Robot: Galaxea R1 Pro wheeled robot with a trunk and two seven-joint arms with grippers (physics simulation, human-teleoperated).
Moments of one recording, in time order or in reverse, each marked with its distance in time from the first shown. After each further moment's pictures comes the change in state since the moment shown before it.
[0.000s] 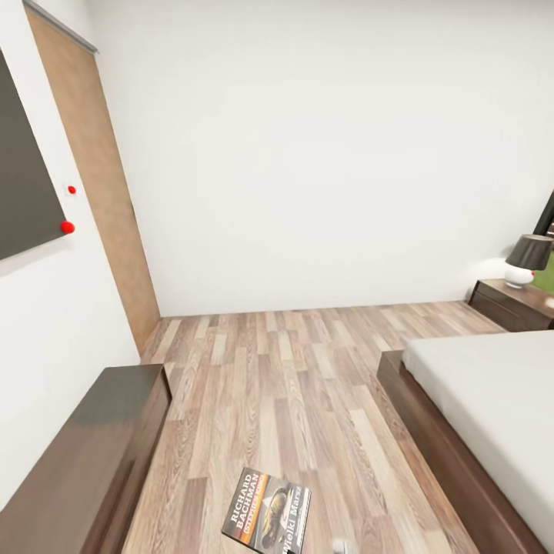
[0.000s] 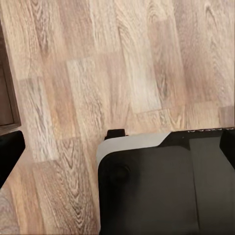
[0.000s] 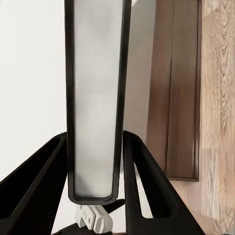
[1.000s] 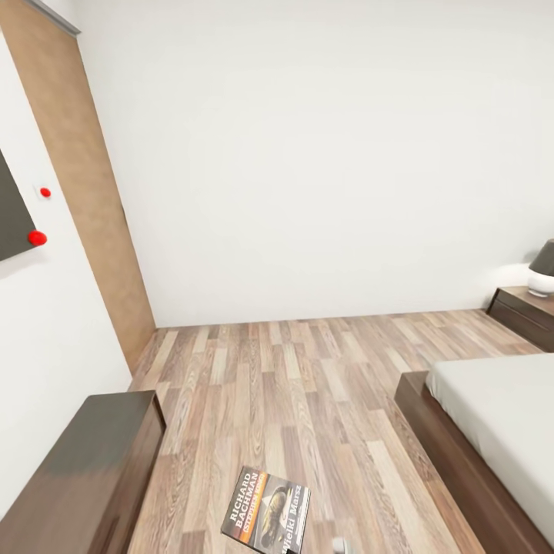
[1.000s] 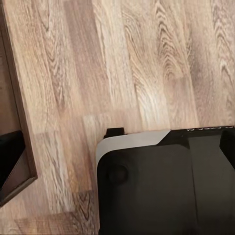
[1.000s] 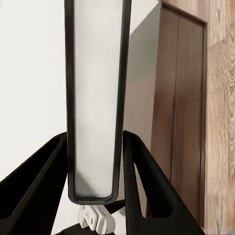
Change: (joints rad) left arm 0.000 -0.001 0.000 0.000 -0.001 -0.001 0.000; right arm 0.000 0.000 0.000 -0.005 0.001 0.002 0.010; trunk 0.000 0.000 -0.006
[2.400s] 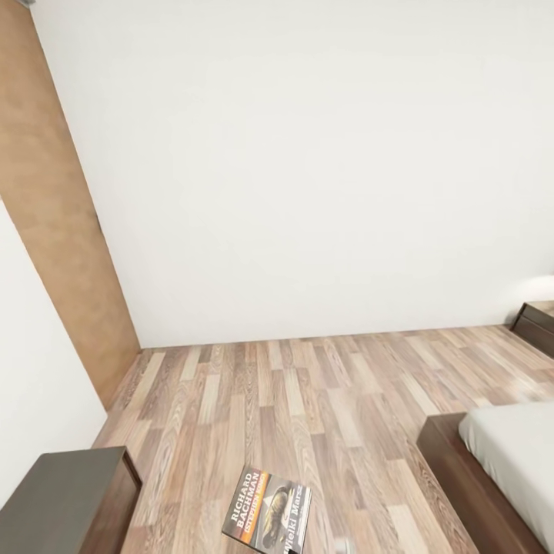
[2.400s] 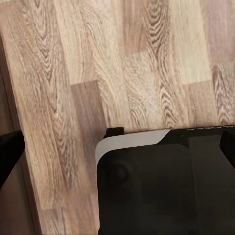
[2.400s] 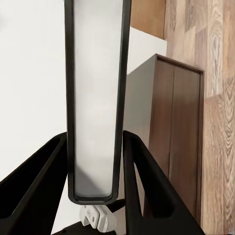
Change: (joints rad) left arm 0.000 0.000 0.000 0.000 0.000 0.000 0.000; right arm 0.000 -0.008 0.000 0.002 0.000 0.001 0.018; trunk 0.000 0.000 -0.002
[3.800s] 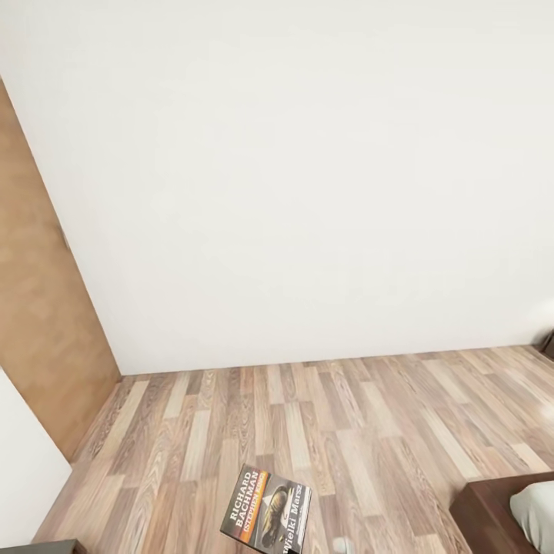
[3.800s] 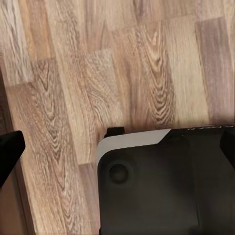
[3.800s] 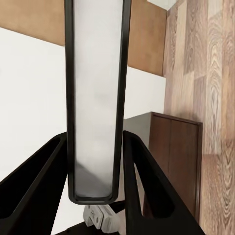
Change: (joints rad) left arm 0.000 0.000 -0.001 0.002 0.000 0.000 0.000; right arm 0.000 0.002 -0.002 0.001 -0.002 -0.002 0.015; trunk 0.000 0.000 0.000
